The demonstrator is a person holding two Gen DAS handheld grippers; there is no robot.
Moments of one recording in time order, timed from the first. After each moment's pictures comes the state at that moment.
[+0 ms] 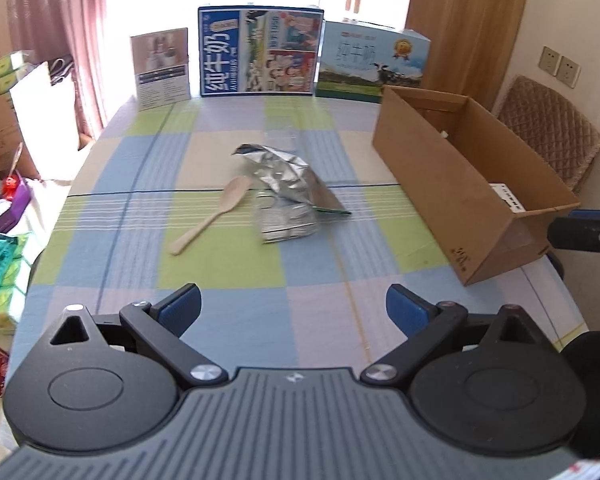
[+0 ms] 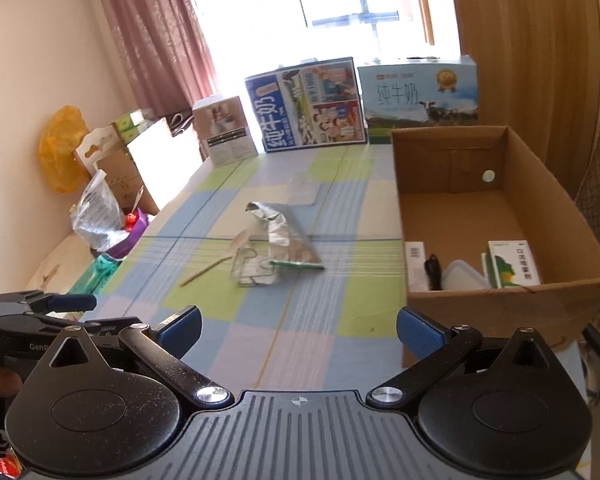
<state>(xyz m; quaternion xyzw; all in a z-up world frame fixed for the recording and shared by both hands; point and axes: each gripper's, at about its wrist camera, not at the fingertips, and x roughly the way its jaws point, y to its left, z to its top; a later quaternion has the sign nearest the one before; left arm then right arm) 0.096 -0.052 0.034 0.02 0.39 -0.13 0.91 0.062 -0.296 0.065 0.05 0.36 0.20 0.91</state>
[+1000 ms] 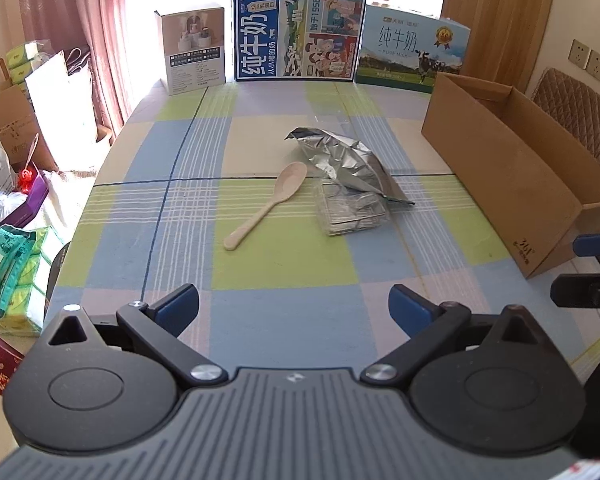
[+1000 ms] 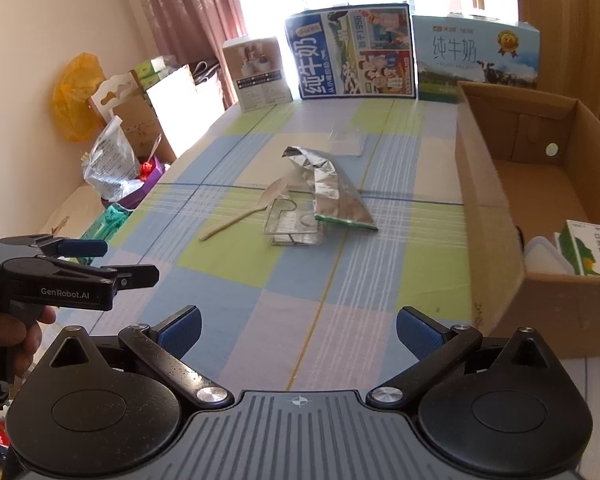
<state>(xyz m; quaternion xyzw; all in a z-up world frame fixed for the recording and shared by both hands) 0.138 -0.004 -0.002 0.03 0.40 -0.12 0.91 0.096 -0.231 0.009 0.02 0.41 0.23 0.88</state>
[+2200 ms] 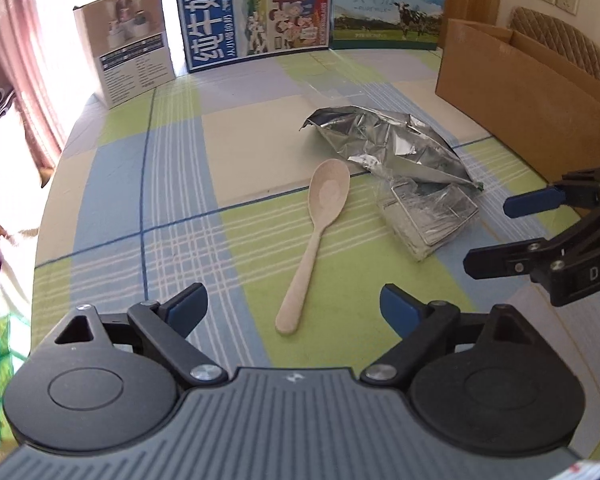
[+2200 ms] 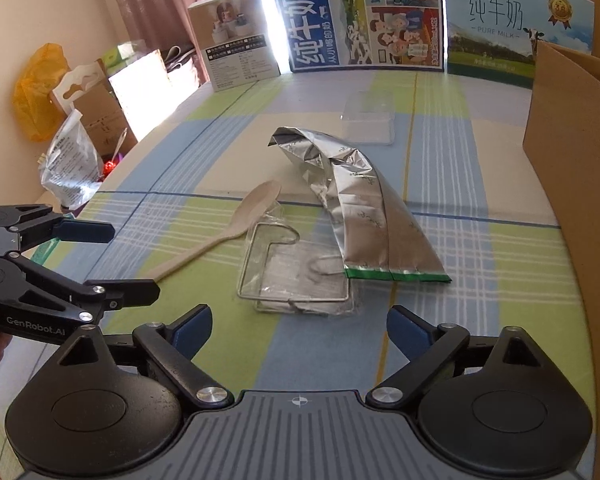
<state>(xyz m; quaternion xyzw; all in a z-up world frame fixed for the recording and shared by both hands) 0.280 0.024 -0.076 0.13 0.40 -0.23 0.88 0.224 -0.149 -0.086 0.02 0.42 0.20 0.89</state>
